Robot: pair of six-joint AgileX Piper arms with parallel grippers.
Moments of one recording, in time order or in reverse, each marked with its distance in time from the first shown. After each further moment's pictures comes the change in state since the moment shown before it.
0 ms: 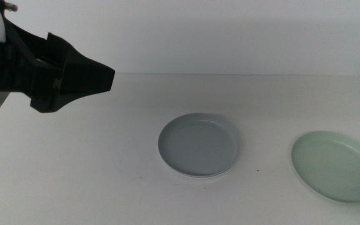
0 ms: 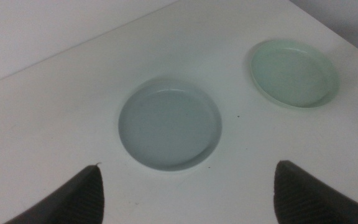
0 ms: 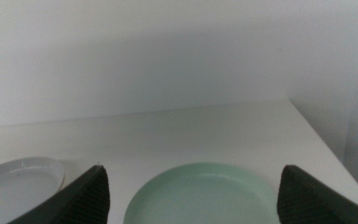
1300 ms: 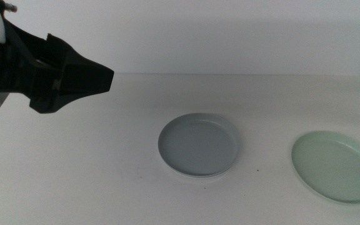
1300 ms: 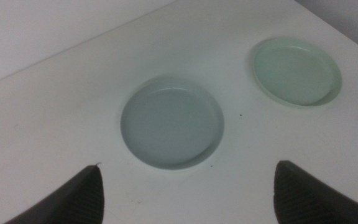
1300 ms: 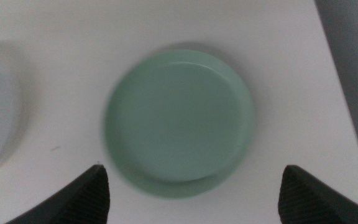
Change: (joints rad) left arm 0.000 0.000 0.000 0.006 0.003 0.000; right arm -0.034 1.012 -0.996 -0.047 0.835 0.095
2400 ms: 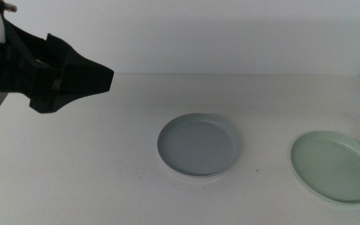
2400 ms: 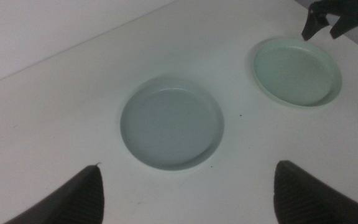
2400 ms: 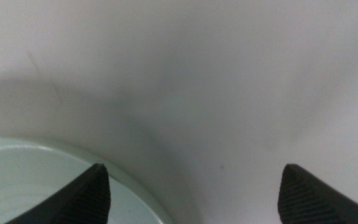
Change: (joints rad) left arm 0.000 0.000 0.000 0.000 0.000 0.000; right arm -0.292 0.980 -0.371 0.162 -0.068 -0.146
